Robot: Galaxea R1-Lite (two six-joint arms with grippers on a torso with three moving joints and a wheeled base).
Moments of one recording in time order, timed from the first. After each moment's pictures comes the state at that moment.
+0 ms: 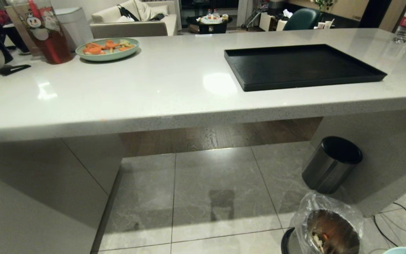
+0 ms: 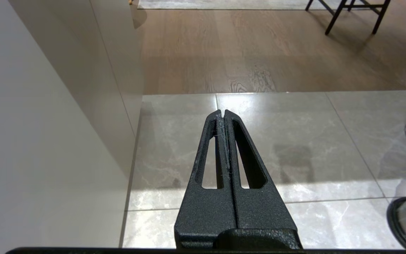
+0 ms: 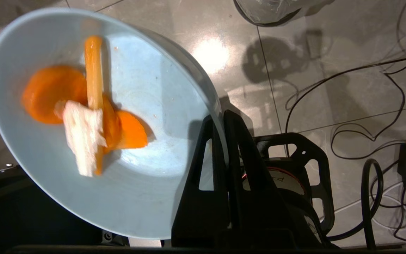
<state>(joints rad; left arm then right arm) 0.00 0.00 0.00 -0.01 0.02 -0.06 0.56 0.80 -0.58 0.77 -0.24 0.69</state>
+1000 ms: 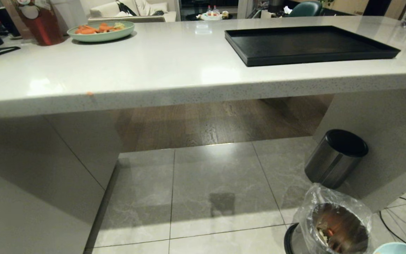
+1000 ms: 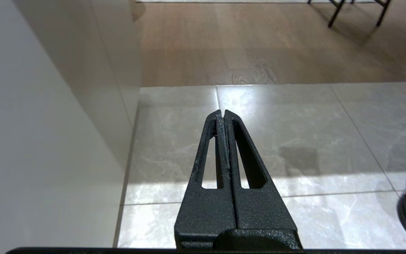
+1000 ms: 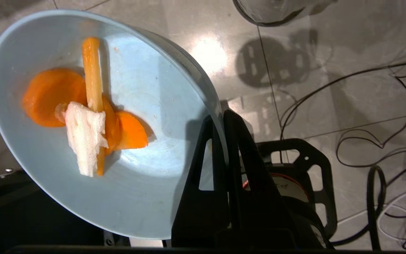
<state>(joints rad) 0.00 0.00 0.00 -0.01 0.02 -0.06 0.56 0.85 -0.58 0.73 -0.25 0.69</state>
